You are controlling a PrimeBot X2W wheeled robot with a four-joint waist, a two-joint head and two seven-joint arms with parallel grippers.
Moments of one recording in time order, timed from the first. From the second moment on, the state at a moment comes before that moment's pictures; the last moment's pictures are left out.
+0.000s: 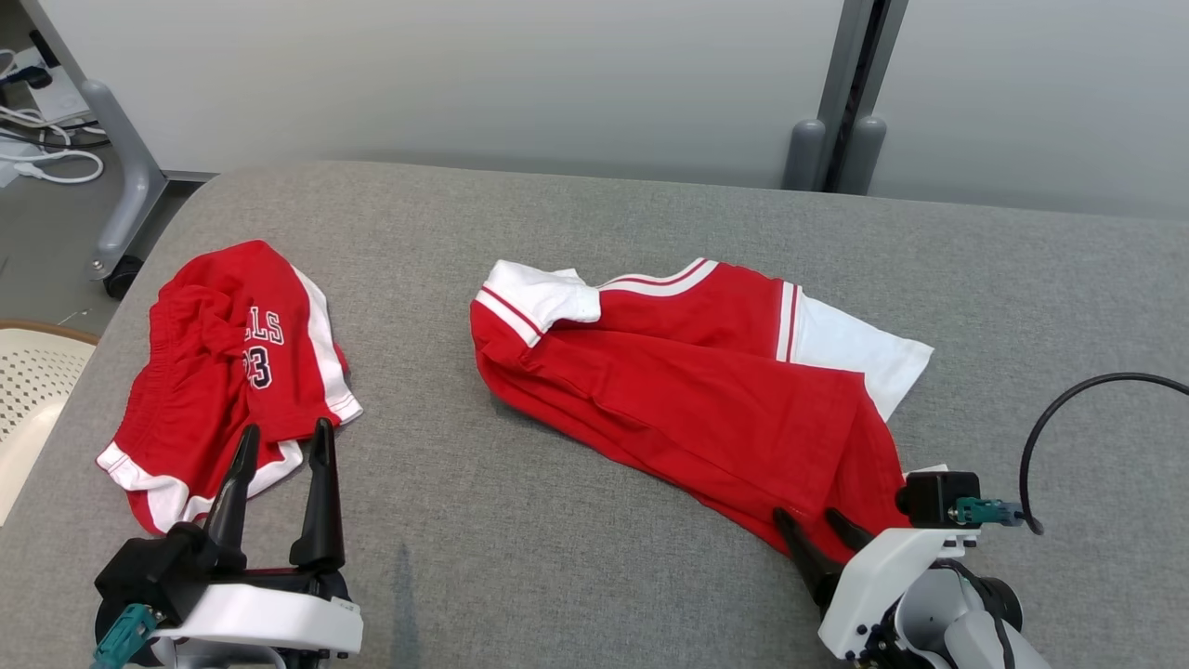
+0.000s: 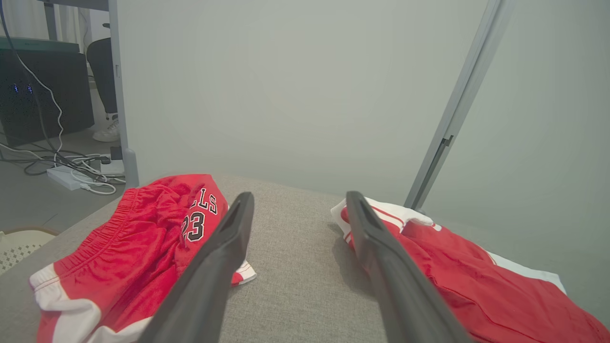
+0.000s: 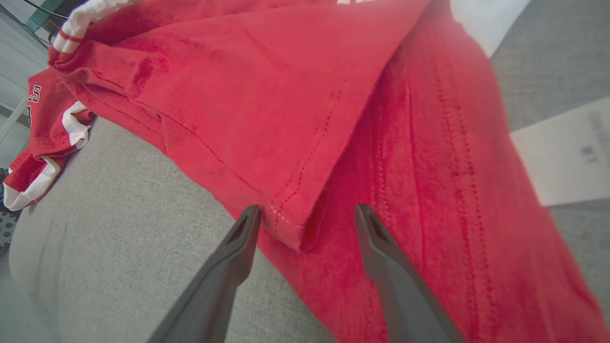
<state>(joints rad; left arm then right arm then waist) -0.02 0.10 -0.04 0.15 -0.38 -0.04 -0.26 -0.29 -0.05 0.32 0.63 0.57 0.13 0.12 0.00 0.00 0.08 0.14</state>
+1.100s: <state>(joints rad) -0.02 0.08 -0.01 0.18 -0.34 -0.07 -0.26 -0.19 -0.20 0.20 0.26 0.70 0.13 0.29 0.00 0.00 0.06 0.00</state>
